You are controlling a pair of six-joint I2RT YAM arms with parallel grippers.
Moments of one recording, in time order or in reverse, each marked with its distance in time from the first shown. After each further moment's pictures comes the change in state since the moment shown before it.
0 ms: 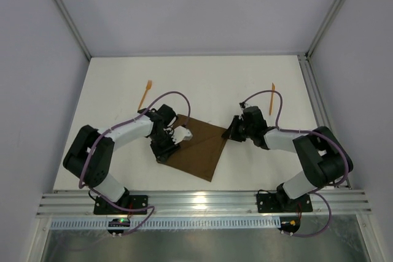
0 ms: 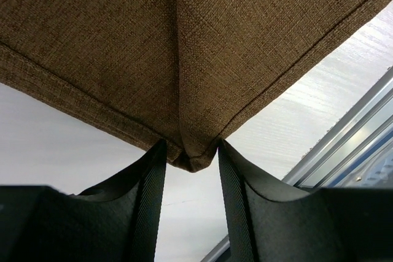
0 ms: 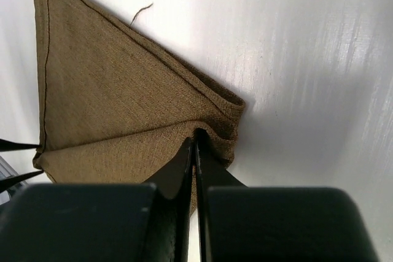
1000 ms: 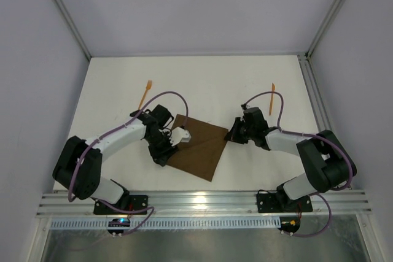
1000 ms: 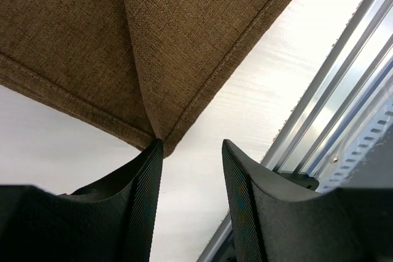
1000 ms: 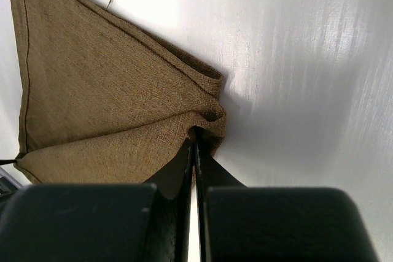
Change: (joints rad) left arm 0.004 -0.111 -0.037 -0.047 0.092 0.052; right arm 0.000 -0.048 -0.005 -0.101 0.034 0.004
